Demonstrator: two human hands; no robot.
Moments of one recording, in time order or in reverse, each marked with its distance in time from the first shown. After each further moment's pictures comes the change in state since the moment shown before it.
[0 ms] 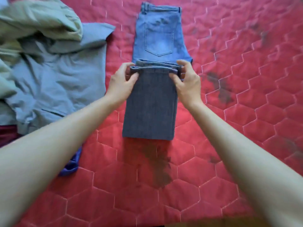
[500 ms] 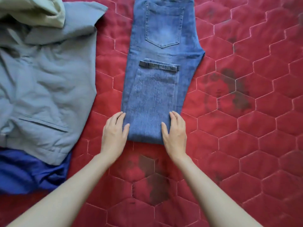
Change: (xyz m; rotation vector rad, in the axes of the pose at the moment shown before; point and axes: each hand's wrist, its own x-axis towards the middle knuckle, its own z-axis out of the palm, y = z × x) left_hand -0.077 -0.097 0.044 0.556 -0.104 -0.164; right_hand -0.083 0.095 0.070 -0.242 -0.169 0.196
